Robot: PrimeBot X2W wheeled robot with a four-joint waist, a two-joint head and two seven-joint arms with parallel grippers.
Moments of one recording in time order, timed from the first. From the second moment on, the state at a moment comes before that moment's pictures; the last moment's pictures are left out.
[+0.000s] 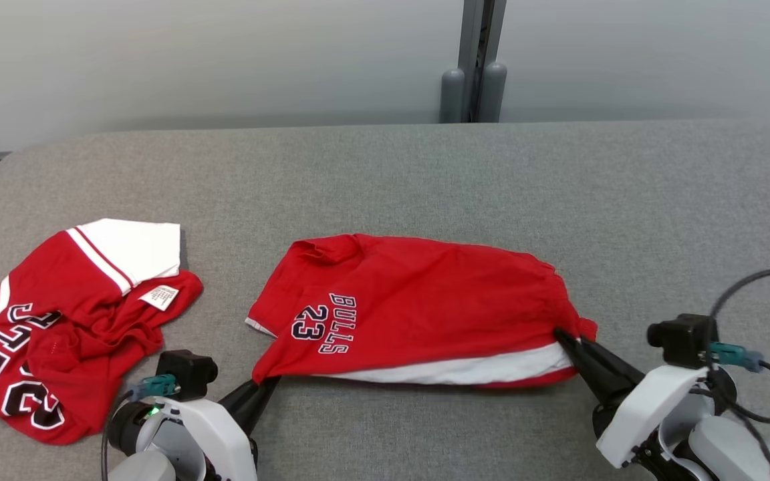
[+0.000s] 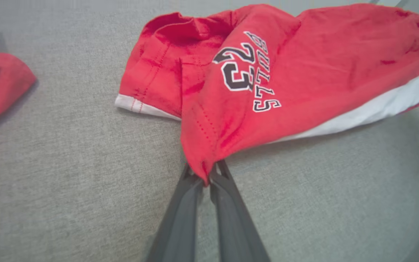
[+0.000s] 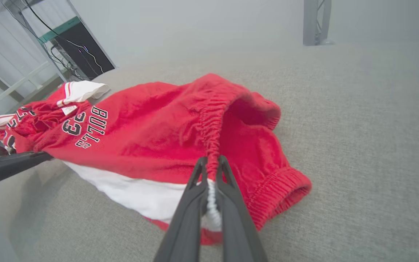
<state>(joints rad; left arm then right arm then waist) -0.36 0.37 -0.80 0.57 -0.84 -0.13 -0.08 -0.39 -0.44 0.80 0.42 0.90 0.13 -0.14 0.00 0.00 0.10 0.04</state>
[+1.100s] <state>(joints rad) -0.32 0.65 -0.71 -0.09 -1.04 0.04 0.24 -0.34 -0.62 0.68 -0.02 1.16 0.13 -0.14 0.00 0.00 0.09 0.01</state>
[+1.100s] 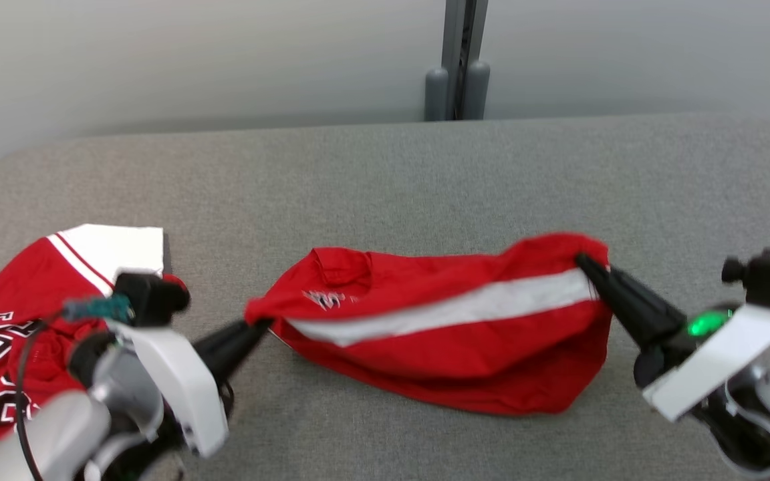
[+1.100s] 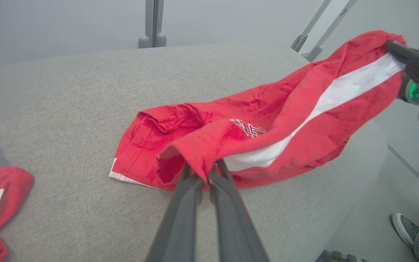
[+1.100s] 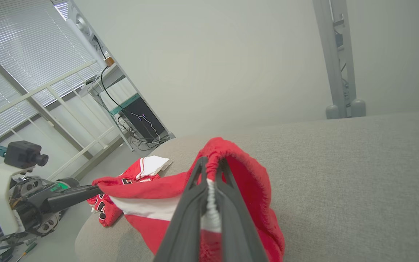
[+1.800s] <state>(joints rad) -1.35 0.51 -0.67 0.50 -1.05 -0.07 0.75 -1.29 -0.61 0.72 0.23 1.41 0.13 0.43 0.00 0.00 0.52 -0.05</state>
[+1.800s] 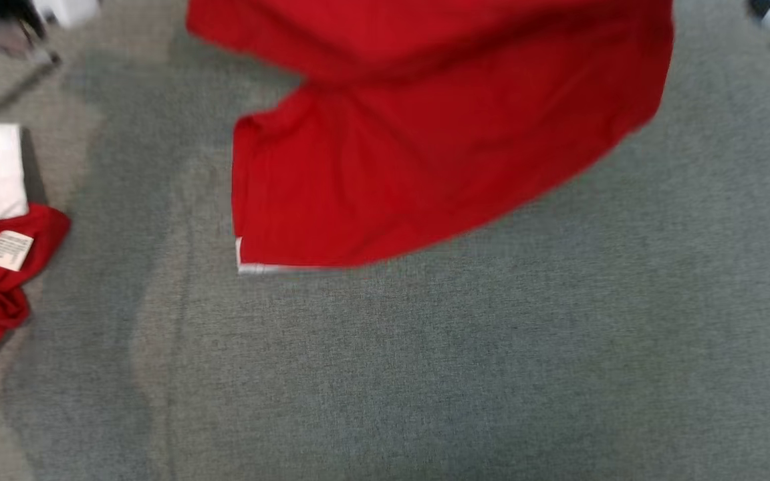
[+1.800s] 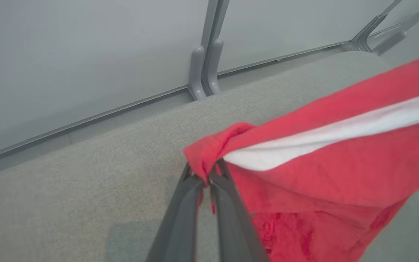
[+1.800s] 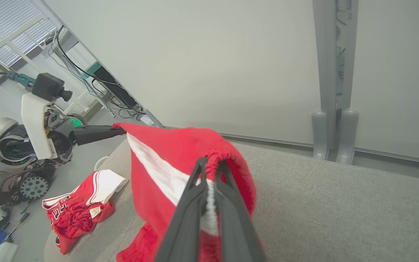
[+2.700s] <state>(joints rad) -1.83 0.36 -0.70 0.91 -0.96 -0.13 0.70 -1.68 -0.62 0.82 0.46 1.42 0.13 0.29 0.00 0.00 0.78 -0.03</state>
